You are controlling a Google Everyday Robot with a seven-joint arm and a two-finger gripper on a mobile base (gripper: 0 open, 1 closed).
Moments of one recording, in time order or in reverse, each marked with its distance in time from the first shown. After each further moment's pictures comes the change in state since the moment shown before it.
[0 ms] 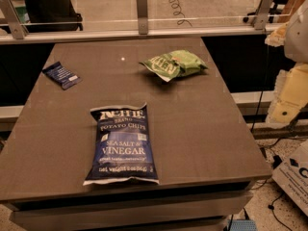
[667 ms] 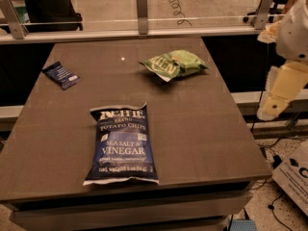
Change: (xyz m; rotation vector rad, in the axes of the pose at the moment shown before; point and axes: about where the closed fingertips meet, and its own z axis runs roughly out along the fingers) arm -0.007 -0.020 0.015 0.019 -0.047 -0.024
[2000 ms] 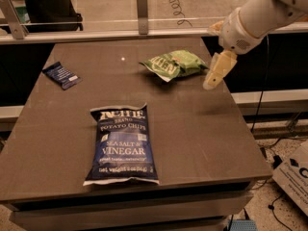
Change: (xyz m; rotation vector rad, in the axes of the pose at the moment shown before) arm -0.069 -0.120 0.121 0.022 -0.288 -0.087
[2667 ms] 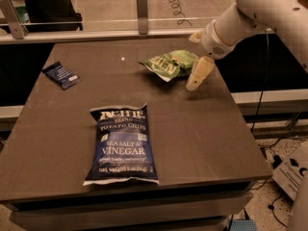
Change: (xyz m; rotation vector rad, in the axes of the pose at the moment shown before) arm -0.010 -0.026 0.071 -0.037 -0.040 -0.015
